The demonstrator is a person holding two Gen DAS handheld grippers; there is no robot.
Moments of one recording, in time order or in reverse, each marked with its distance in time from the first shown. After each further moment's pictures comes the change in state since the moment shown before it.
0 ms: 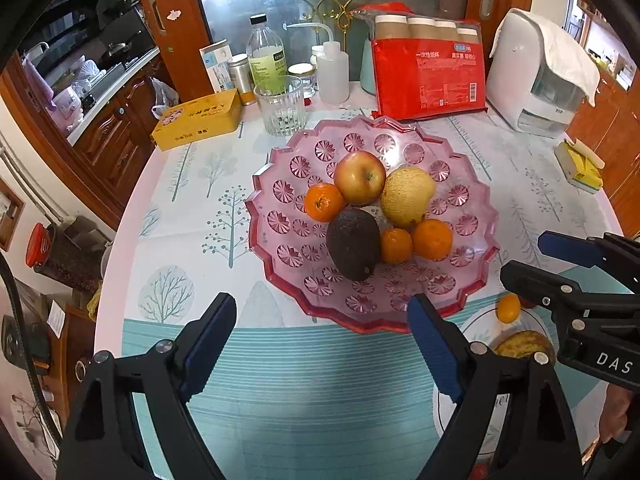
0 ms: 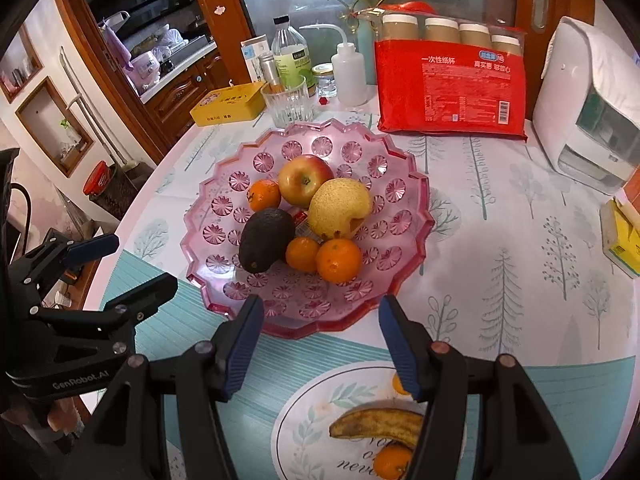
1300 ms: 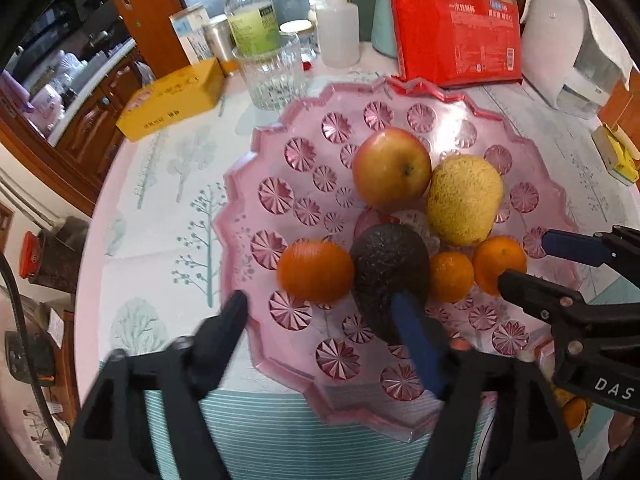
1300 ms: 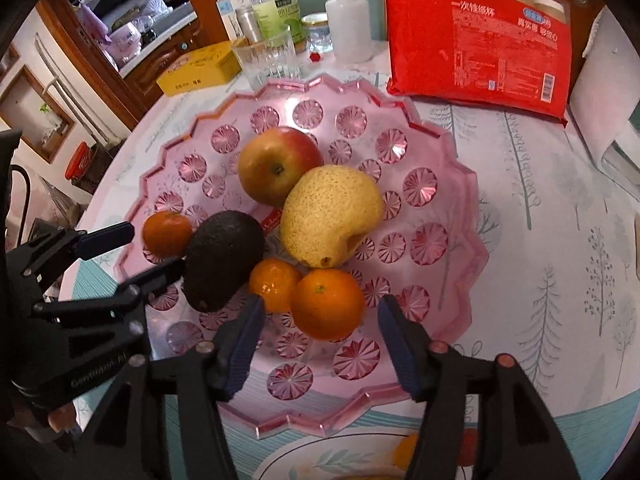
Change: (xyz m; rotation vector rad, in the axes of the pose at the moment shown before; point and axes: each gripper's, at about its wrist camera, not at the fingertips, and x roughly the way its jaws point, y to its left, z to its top) left arm 0.111 0.006 0.041 0.044 0.093 0.030; right arm 0.098 -0.011 0.040 -0.009 0.130 -0.003
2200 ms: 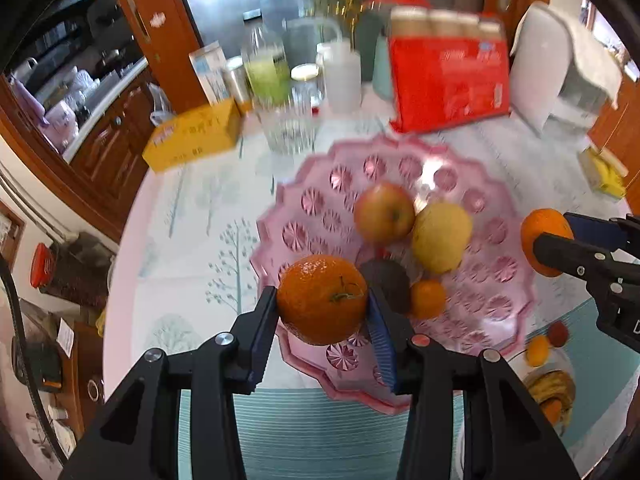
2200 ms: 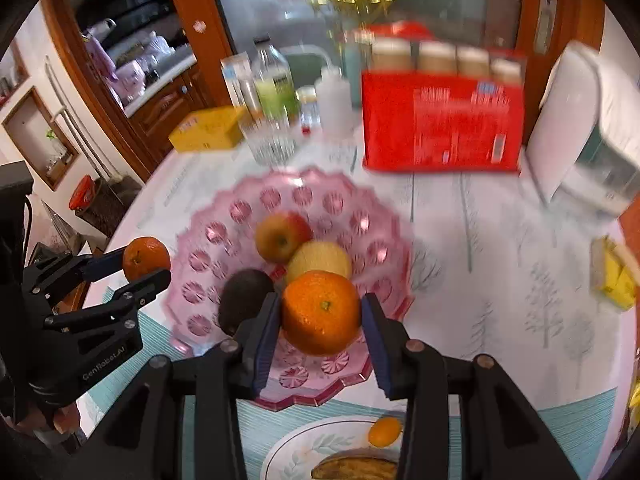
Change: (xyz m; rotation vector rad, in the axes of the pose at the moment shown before) left arm -0.049 0.006 0.012 -0.009 -0.048 0.010; right arm -0.068 -0.008 0.011 0.028 -0.106 -0.040
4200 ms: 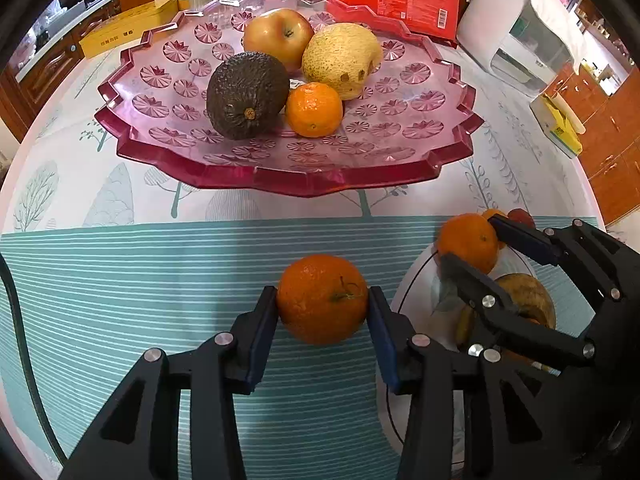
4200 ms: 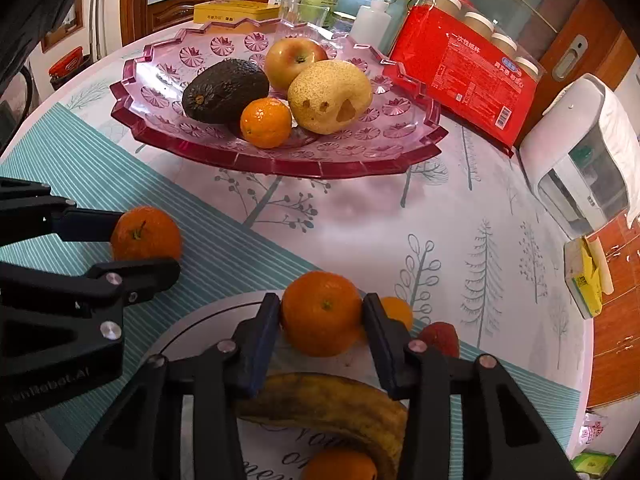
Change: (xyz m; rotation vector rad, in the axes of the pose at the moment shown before) left arm 0.047 -0.079 -0.138 -0.104 0.097 -0.260; right arm 0.054 0.020 -0.151 -0.325 0.002 -0.256
